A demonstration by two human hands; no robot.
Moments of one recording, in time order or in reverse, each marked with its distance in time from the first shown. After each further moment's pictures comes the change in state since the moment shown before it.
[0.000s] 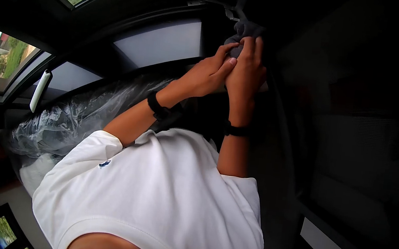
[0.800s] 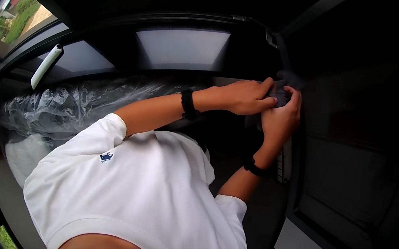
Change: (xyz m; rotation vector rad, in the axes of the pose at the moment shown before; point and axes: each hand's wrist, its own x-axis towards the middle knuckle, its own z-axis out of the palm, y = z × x) left_hand 0.003 0.001 -0.012 0.036 -0.248 0.081; right_hand -0.025 -0.013 -0.035 -0.033 -0.057 0.191
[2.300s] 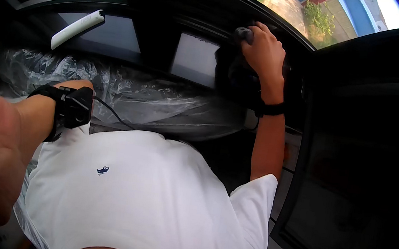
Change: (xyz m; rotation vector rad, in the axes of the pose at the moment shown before) left_hand -0.401 0.127 -0.195 0.471 0.955 1.336; right_hand 0.084 -0.216 0.118 -0.066 -0.217 -0.820
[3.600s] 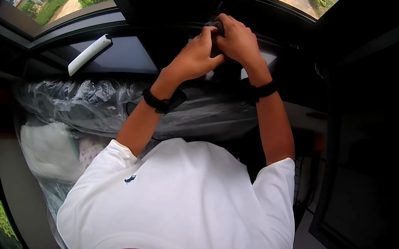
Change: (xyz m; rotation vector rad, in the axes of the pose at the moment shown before) left_hand -0.198 -0.148 0.161 0.469 -0.699 -1.498; right_hand -0.002 -0.027 0.040 0.420 -0.092 0.001
